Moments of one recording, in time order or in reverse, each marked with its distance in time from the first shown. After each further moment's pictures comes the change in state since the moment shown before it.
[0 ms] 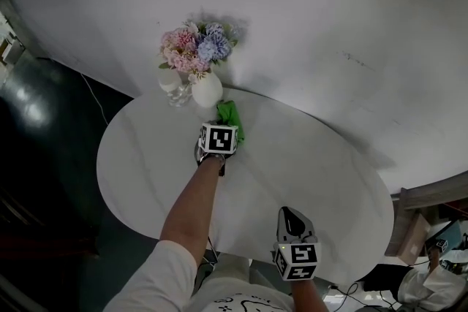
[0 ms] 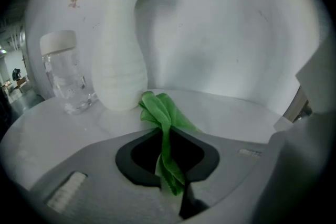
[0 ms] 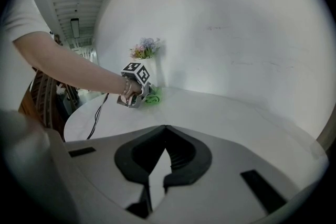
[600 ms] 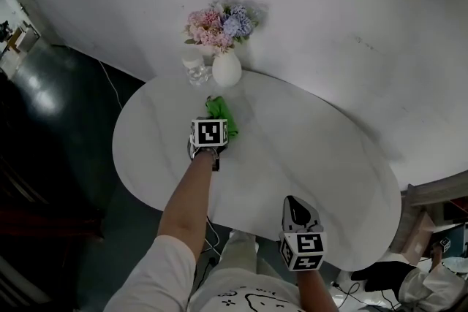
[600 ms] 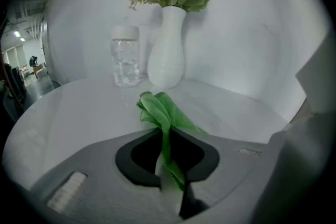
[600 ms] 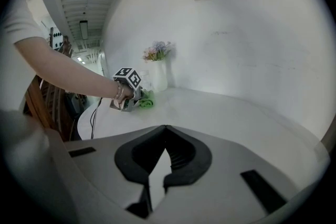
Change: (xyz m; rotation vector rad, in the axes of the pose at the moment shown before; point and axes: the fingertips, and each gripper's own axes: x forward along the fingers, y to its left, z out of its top) left arm -0.070 0.058 -0.064 -0.134 0.009 0.100; right arm -0.032 0.031 -0.016 -0.036 -0.022 0.067
